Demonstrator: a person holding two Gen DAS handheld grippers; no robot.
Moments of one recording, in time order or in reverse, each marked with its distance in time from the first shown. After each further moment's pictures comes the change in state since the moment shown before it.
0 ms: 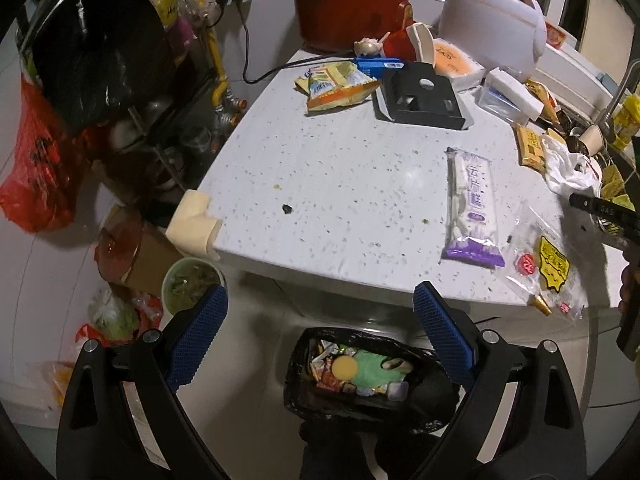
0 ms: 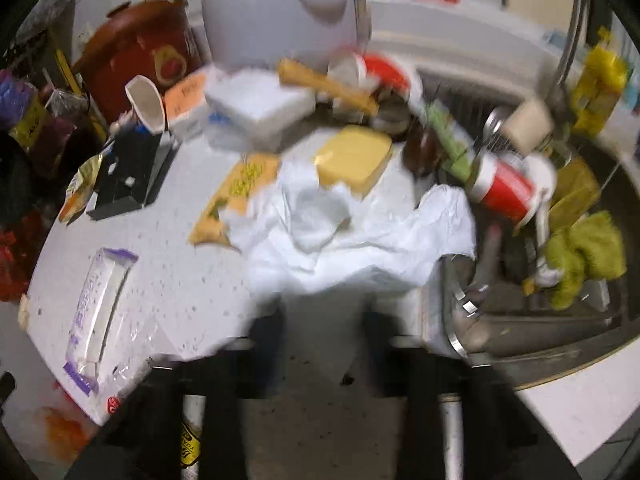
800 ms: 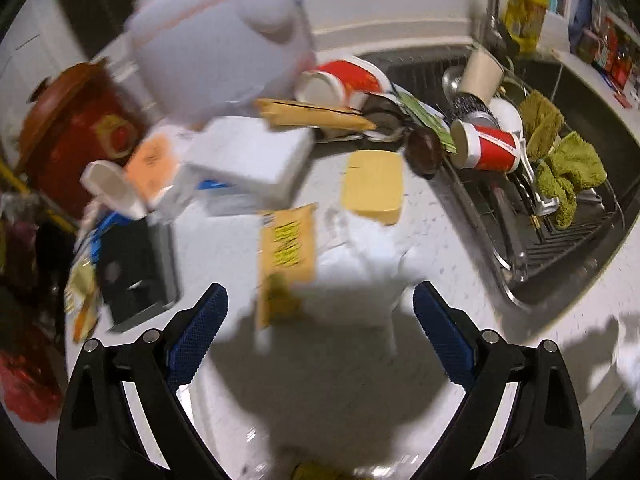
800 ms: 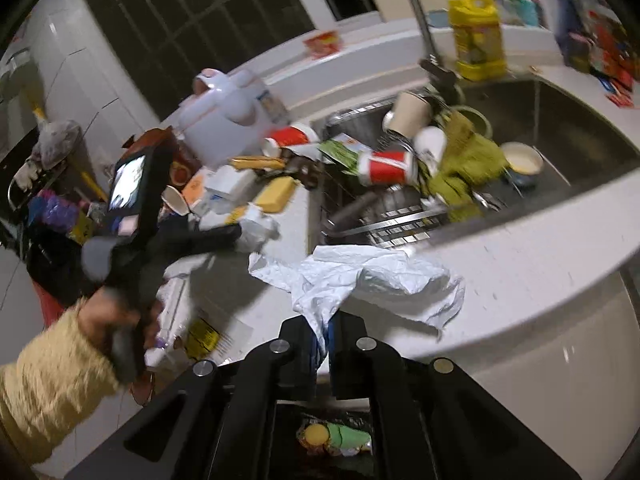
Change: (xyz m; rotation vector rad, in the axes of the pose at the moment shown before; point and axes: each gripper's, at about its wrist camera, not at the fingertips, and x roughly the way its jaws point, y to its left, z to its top) left arm 0.074 -0.298 0.117 0.514 -0.042 -0.116; right arm -0.158 -0.116 -0.117 0.298 -0.233 0.121
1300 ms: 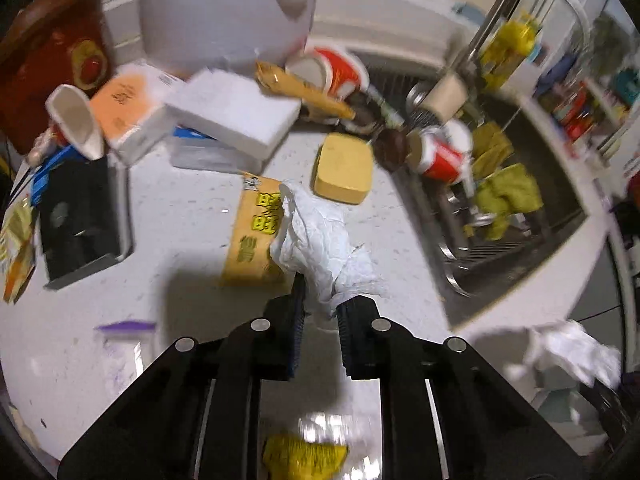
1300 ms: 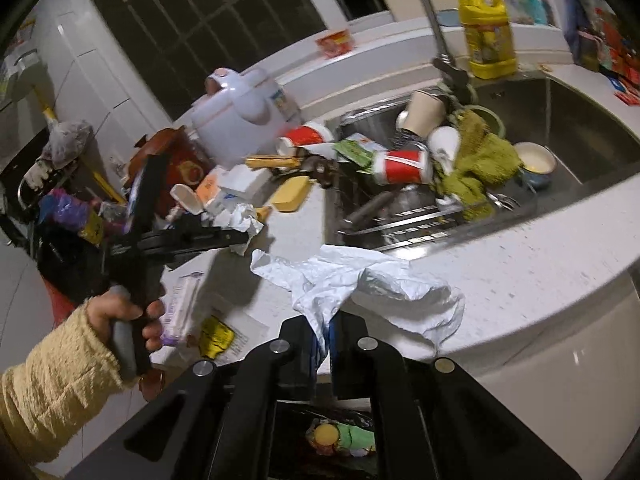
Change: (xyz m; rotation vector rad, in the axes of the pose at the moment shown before) left arm -0.034 0.061 -0.033 -0.181 -0.002 -0.360; right arm 0.004 0.014 0.000 -0.029 -0.007 0.062
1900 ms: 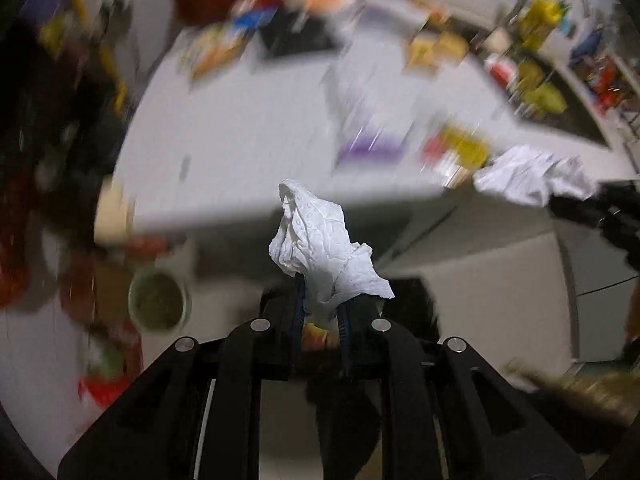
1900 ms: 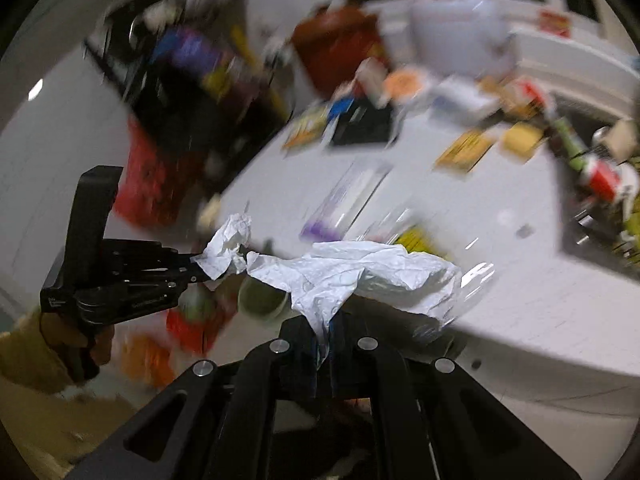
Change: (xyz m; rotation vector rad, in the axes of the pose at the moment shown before) left arm -0.136 0.135 -0.219 -0.082 0.151 0.239; right arm 0.065 0.165 -0.073 -0.440 0.339 0.298
